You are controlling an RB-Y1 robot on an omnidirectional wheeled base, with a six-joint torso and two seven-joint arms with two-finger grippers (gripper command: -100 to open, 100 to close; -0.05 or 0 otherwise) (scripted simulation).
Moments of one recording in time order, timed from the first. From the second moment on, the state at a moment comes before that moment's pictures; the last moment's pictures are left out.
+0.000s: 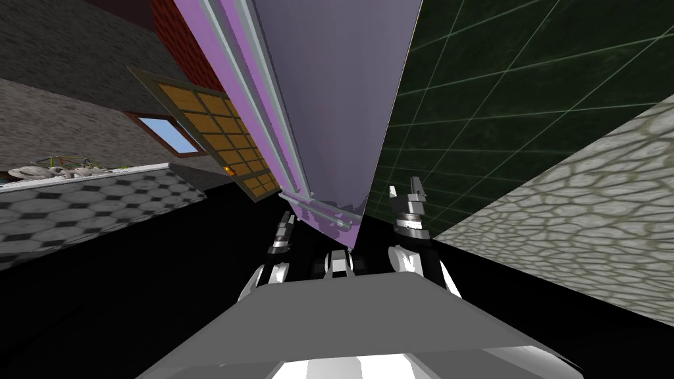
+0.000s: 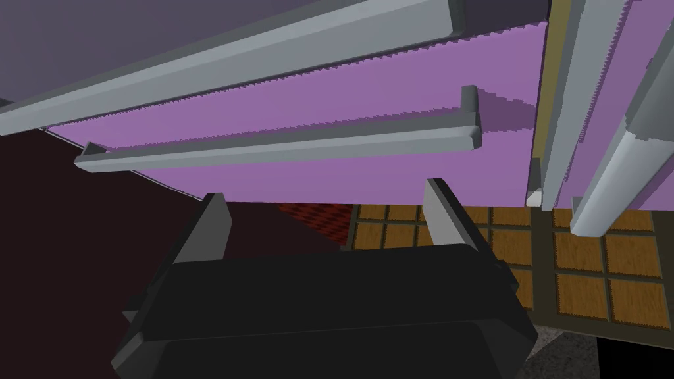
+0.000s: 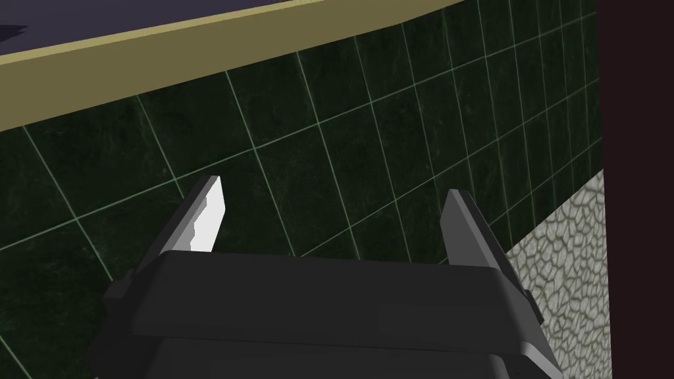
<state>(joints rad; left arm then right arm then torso) 0.34 0.22 0.00 -1.56 -0.03 -0.78 0.02 0.54 0.05 0.03 -2.39 0.05 -0.38 -0.14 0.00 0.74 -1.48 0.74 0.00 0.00</state>
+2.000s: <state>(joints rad) 0.17 0.20 0.02 -0.97 -0.02 -0.99 0.00 0.54 0.05 0.03 -2.39 0.05 -0.38 -0.14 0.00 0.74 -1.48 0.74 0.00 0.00</state>
